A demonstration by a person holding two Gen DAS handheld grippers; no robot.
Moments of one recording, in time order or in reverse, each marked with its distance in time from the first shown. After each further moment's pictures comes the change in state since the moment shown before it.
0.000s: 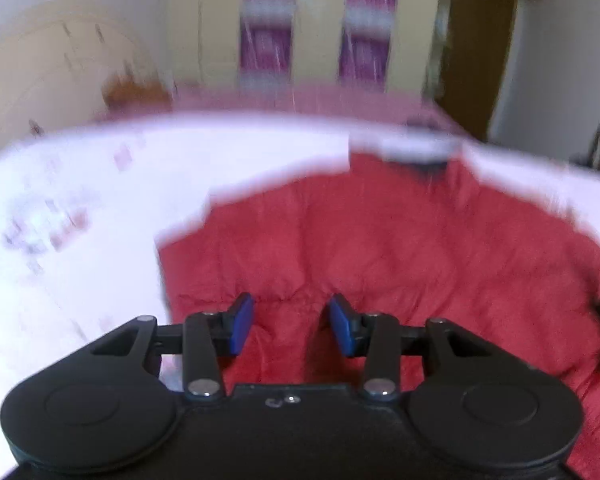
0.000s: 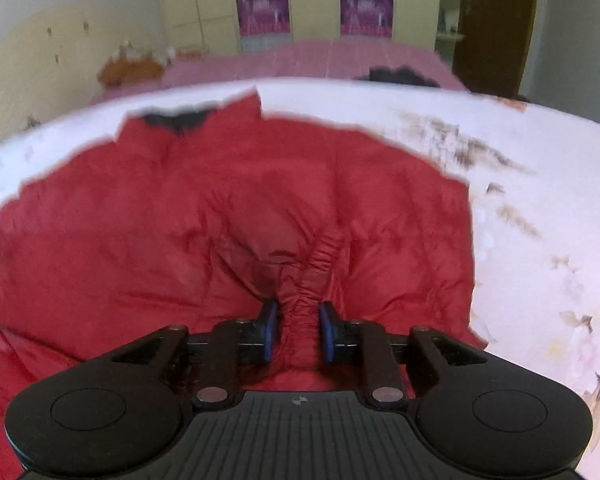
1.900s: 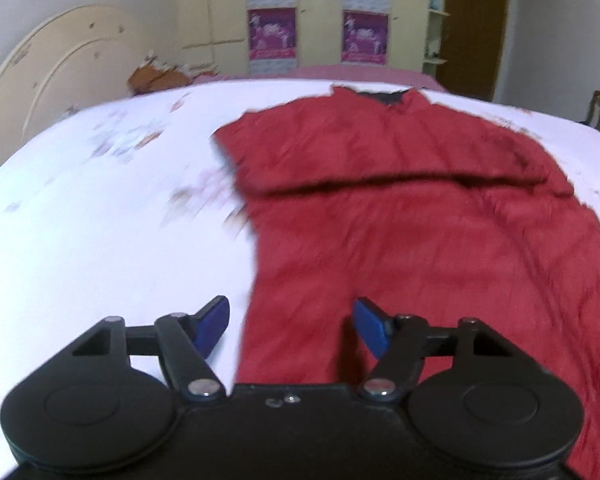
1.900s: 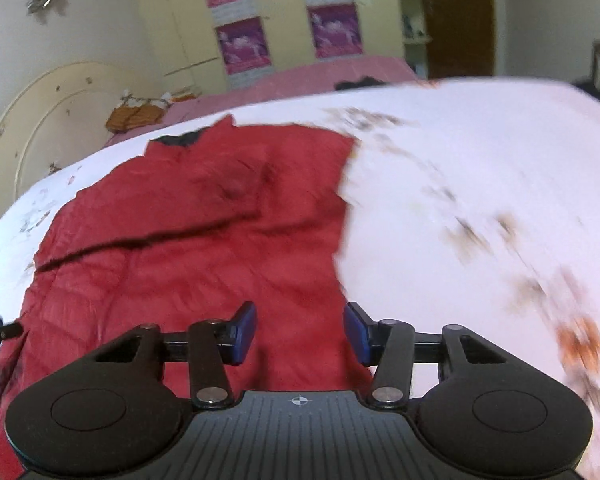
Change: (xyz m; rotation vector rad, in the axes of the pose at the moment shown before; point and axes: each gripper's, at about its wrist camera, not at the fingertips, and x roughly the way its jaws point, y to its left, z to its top) left arm -0.161 -0.020 -0.142 0.027 0.010 0.081; right arm -0.171 -0.089 -0.139 0.202 -0.082 0.089
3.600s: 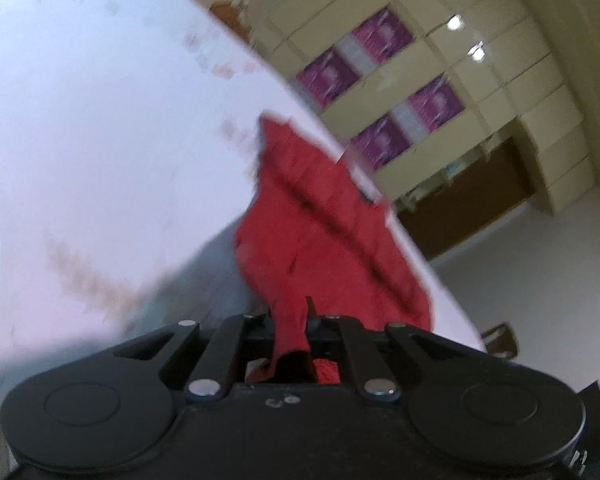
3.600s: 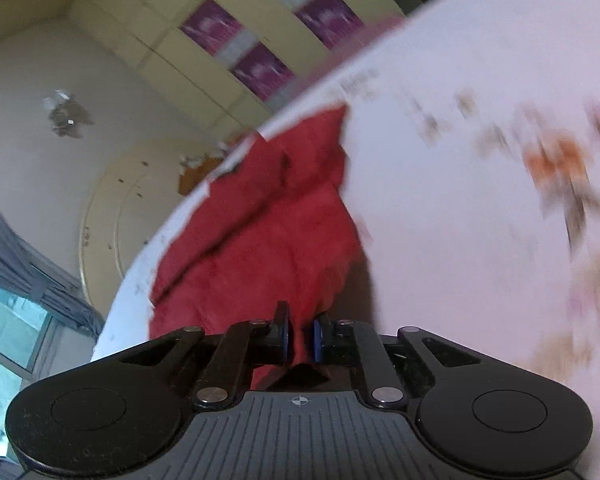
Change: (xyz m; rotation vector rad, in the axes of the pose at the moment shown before) left arm -0.089 0.066 -0.077 -0.765 -0.151 -0.394; right arm -0.078 -0.068 -0.035 0.321 -0.064 0.389
